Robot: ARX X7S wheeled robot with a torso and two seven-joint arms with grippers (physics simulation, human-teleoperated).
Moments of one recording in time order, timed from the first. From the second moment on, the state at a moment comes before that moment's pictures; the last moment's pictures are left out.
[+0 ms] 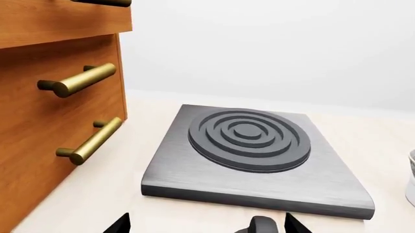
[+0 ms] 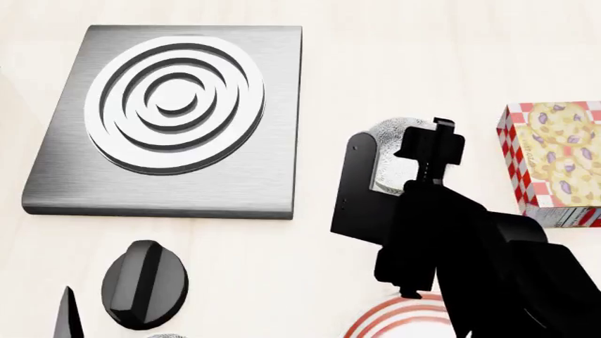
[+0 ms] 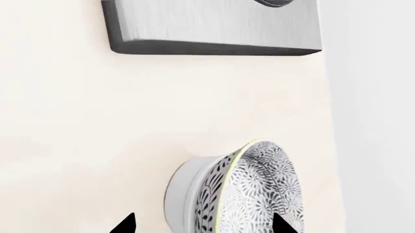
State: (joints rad) left arm 0.17 -0.30 0.17 0.61 -0.27 -0.16 -0.41; right arm 1.17 0.64 -1.17 0.19 -0.07 0.52 -0.43
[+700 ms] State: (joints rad) left arm 0.16 -0.31 0.18 0.60 -0.28 -0.15 -0.43; right arm 1.16 0.66 -1.19 0.17 -0.09 0.53 -0.43
